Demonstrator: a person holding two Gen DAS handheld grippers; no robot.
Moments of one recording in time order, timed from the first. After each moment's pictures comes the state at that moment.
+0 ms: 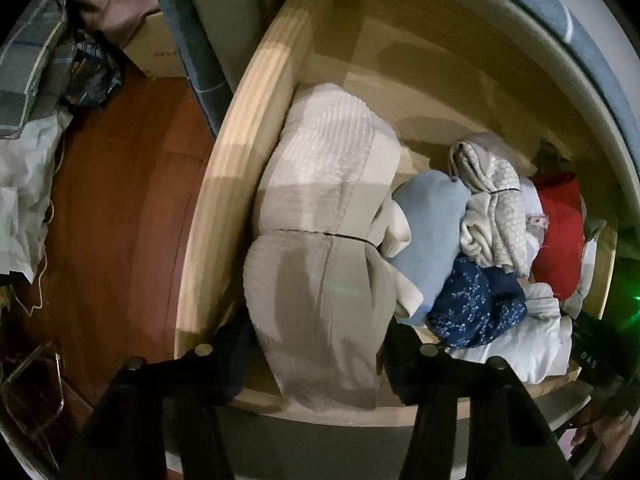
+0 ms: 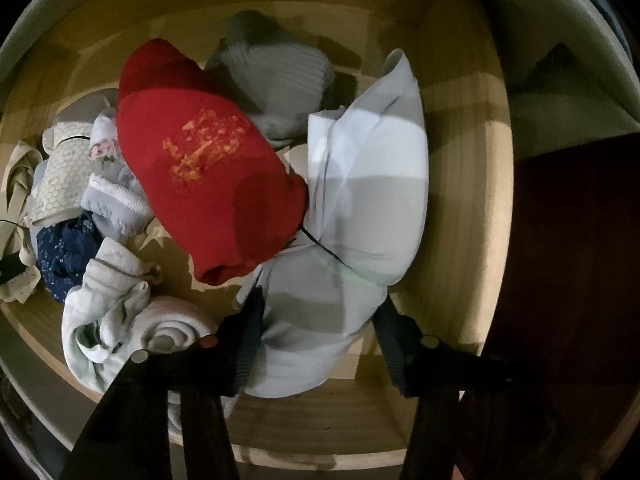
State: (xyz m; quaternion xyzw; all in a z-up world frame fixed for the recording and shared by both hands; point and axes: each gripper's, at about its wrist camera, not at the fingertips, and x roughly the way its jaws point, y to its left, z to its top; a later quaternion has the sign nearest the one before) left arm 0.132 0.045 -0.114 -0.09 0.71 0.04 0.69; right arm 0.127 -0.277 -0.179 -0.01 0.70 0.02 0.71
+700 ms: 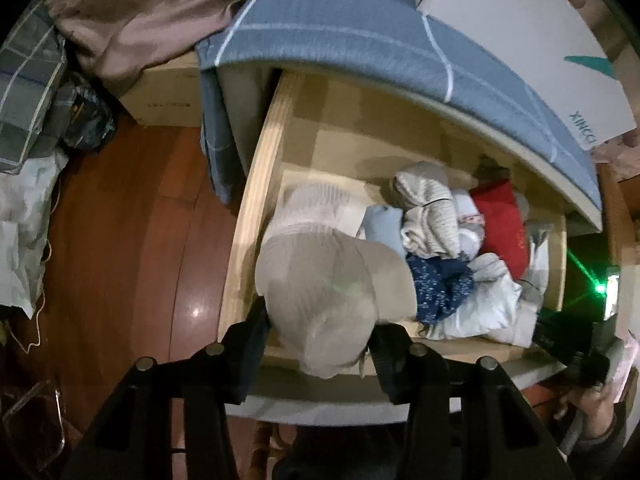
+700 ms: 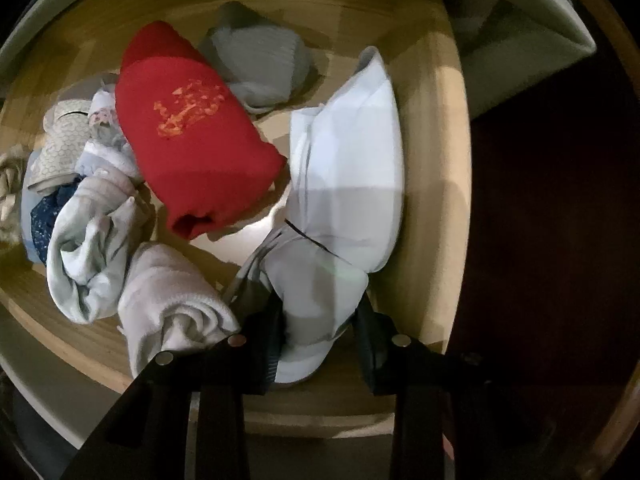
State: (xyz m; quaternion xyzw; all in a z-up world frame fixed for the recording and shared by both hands) left arm 0.112 0.057 -0.038 -0.09 0.65 -0.02 0.75; right arm 0.069 -0.277 -0.175 -0.01 0.69 0.00 0.72
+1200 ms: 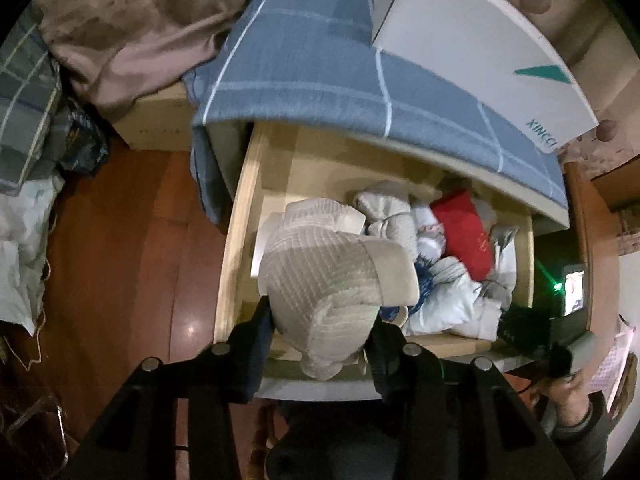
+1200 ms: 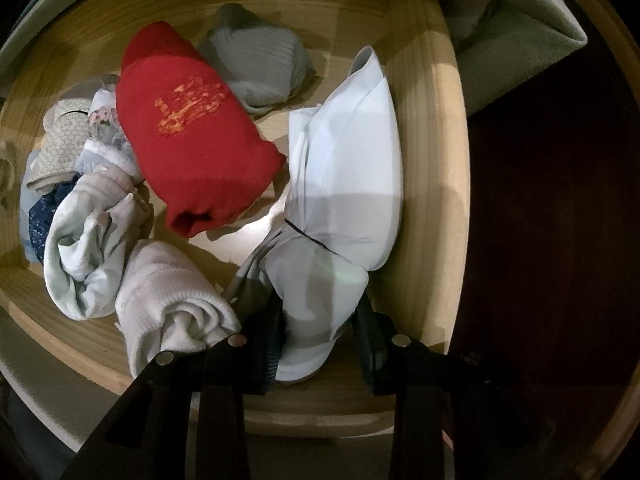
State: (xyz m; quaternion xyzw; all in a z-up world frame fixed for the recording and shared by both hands) left arm 0.110 0.046 0.010 -0.08 0.63 -0.04 0.77; right arm 0.074 -0.278 -0.173 -0.02 0.69 -0.01 0.73
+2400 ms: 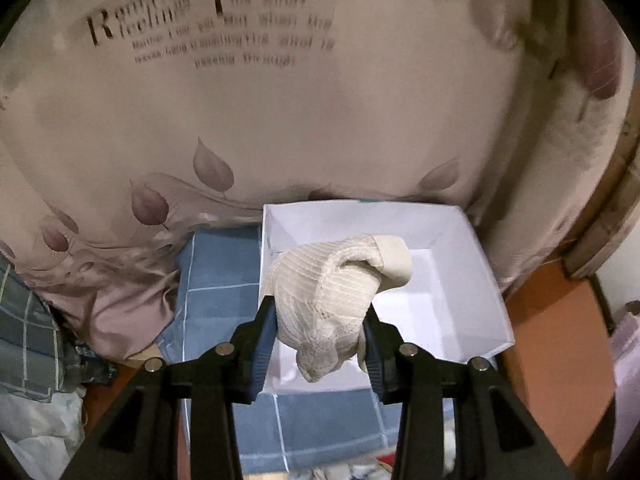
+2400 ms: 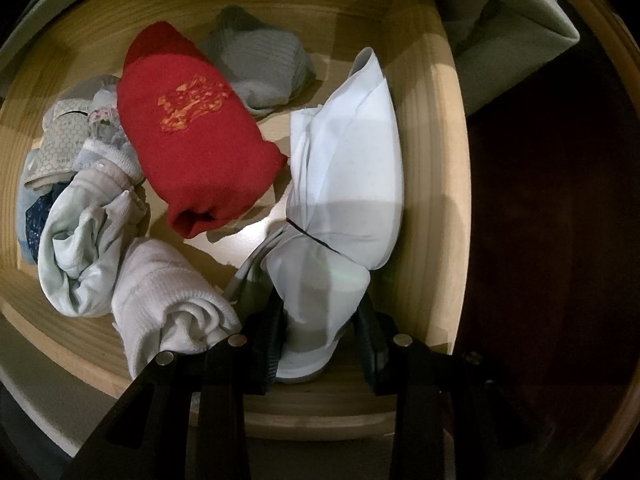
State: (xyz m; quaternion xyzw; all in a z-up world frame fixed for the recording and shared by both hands) left arm 0.327 -0.065 0.204 0.03 0.44 -0.11 0.89; right arm 0.069 -0.270 -0.179 -0.02 0.68 -0.01 0.74
